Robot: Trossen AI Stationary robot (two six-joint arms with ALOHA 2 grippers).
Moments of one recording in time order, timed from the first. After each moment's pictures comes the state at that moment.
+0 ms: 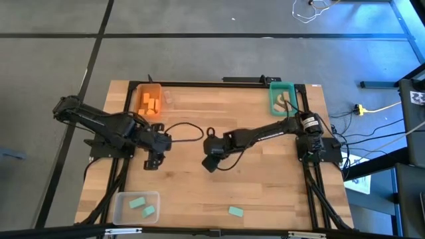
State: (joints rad) left arm -0.31 1.15 1.10 -1.07 -0.11 -0.30; right arm 0.14 2.02 1.51 -0.59 0.02 0.80
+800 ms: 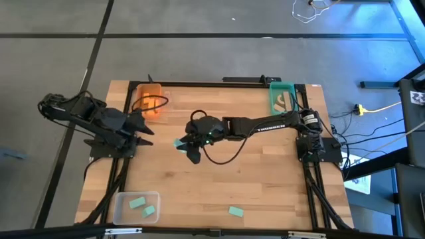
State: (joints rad) left arm -0.31 0.74 1.10 -1.04 -0.18 -0.42; right arm 0.07 2.02 1.70 -0.10 -0.07 0.42
